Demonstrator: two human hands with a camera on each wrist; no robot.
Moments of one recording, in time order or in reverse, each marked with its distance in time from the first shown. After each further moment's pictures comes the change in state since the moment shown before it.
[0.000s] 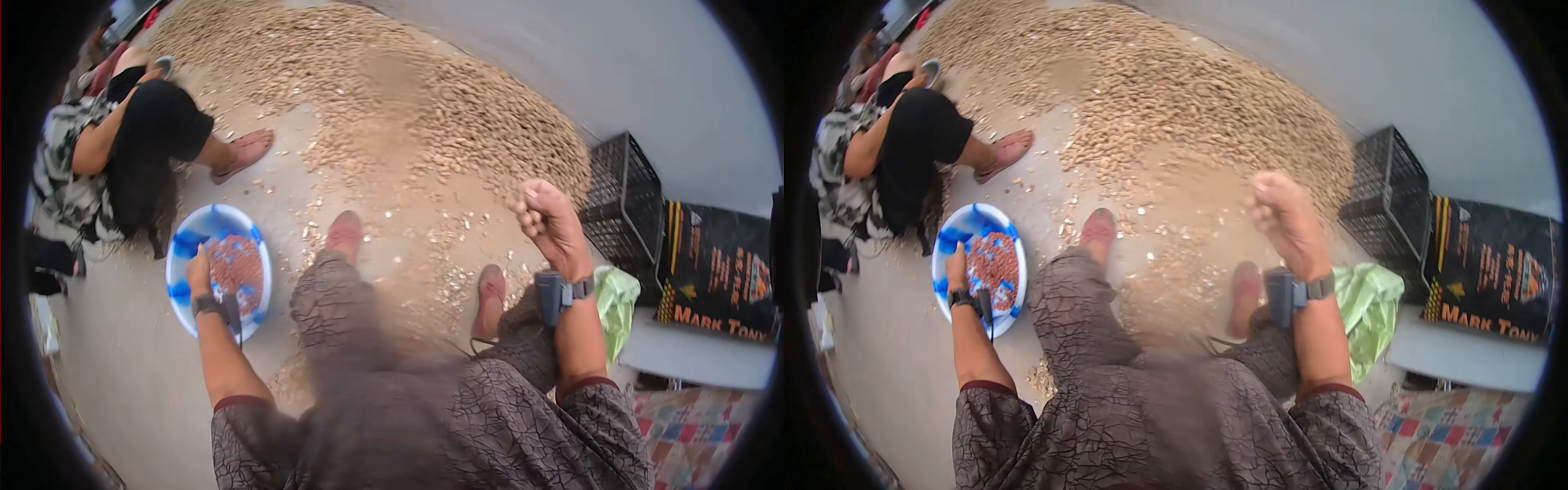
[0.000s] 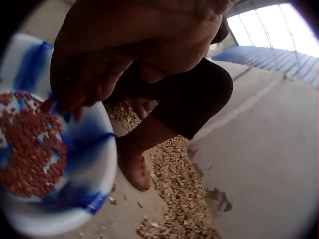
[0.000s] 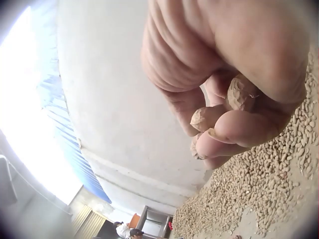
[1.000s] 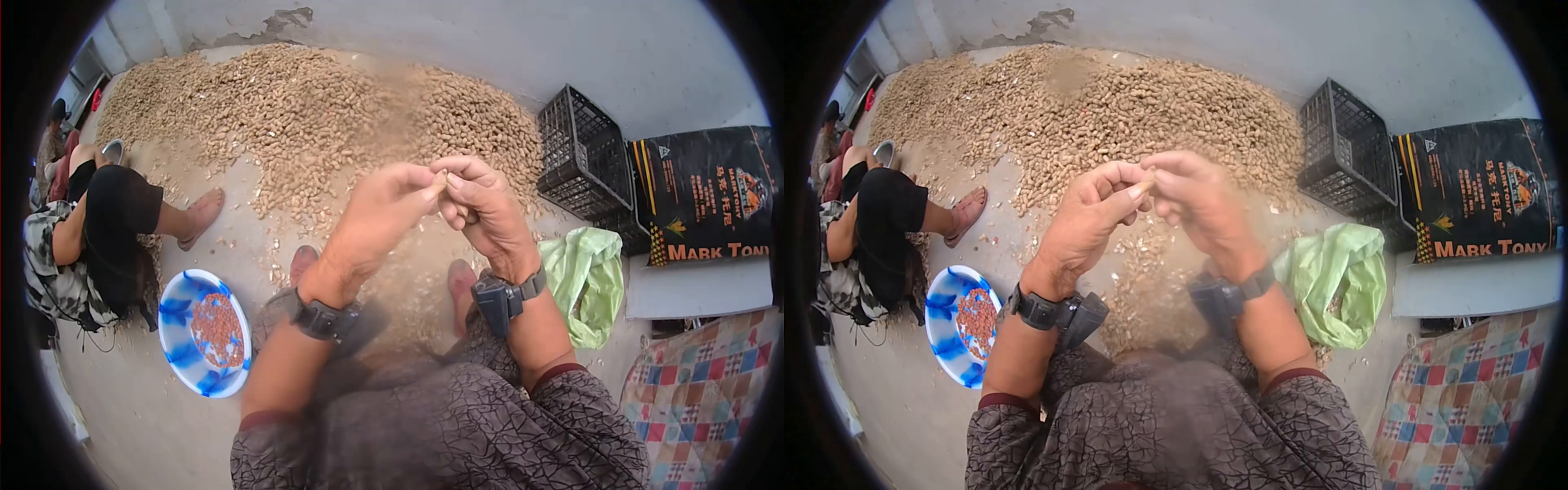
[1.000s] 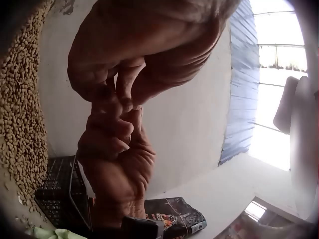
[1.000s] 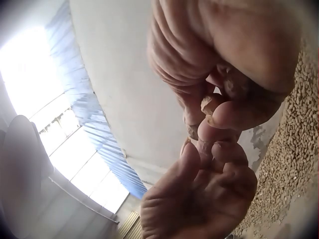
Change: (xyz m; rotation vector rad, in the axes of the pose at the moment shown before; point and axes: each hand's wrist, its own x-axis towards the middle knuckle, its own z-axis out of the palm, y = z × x) left_hand -0.405 0.374 0.031 -0.857 -1.538 0.669; right_hand -0.035 -0.025 0.014 0.151 -0.111 -0.231
